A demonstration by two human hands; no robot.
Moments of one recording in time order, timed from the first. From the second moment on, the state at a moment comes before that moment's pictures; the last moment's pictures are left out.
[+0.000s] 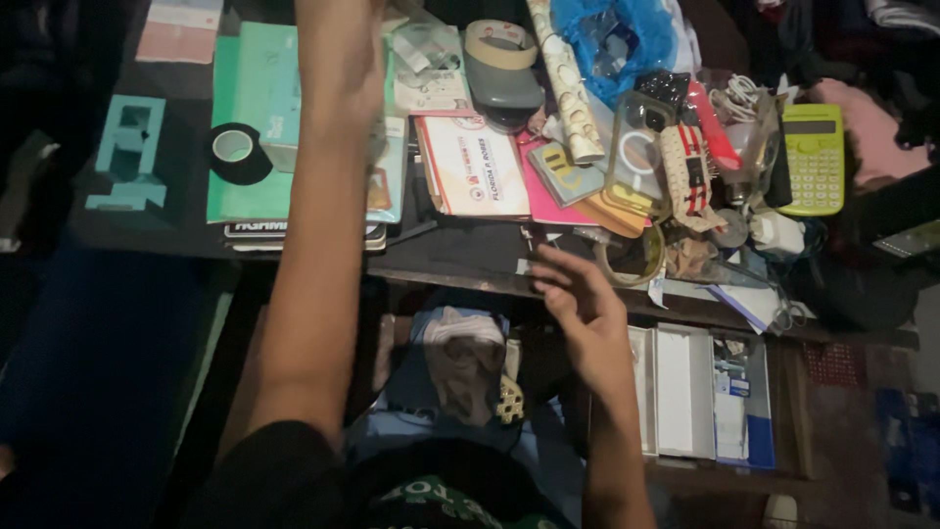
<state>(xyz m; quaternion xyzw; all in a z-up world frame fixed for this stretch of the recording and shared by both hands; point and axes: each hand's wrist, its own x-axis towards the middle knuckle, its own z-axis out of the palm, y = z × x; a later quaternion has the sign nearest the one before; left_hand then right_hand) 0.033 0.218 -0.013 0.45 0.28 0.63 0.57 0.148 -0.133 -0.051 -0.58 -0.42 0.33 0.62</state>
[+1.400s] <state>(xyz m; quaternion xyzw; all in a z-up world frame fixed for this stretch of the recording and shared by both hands) 0.128 -0.025 -0.006 0.59 -0.06 0.16 0.79 0.164 -0.271 -0.032 -0.57 -0.18 0.02 0.80</state>
